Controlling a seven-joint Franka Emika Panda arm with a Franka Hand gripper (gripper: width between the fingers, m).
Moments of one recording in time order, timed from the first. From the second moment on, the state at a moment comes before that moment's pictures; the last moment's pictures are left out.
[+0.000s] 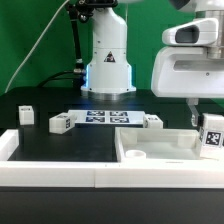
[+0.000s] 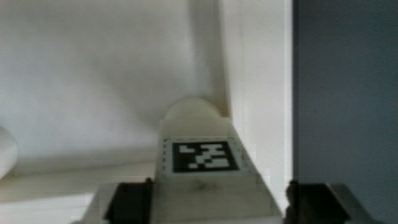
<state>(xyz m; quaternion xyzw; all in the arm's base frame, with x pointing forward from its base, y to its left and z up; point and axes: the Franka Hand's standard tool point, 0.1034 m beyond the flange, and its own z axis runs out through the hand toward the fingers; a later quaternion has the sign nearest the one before) 0.616 0.126 0.077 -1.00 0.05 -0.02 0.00</state>
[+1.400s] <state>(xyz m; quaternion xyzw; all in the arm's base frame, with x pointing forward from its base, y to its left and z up) 0.616 0.128 0.074 -0.79 0.60 -0.02 0.07</state>
